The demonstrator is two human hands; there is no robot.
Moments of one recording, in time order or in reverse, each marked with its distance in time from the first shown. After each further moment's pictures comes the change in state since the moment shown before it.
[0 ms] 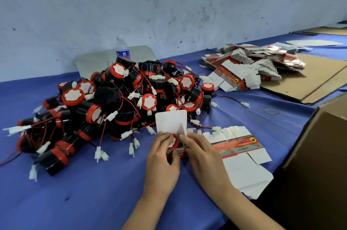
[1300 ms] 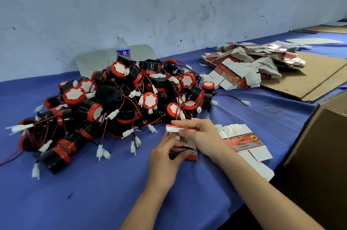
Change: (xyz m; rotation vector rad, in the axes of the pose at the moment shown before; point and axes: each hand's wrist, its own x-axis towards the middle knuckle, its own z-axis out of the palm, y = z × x) left_hand 0.005 0.000 -0.001 -0.202 -0.105 0.093; right_hand 0.057 0.003 -0.011 0.824 -0.266 0.513
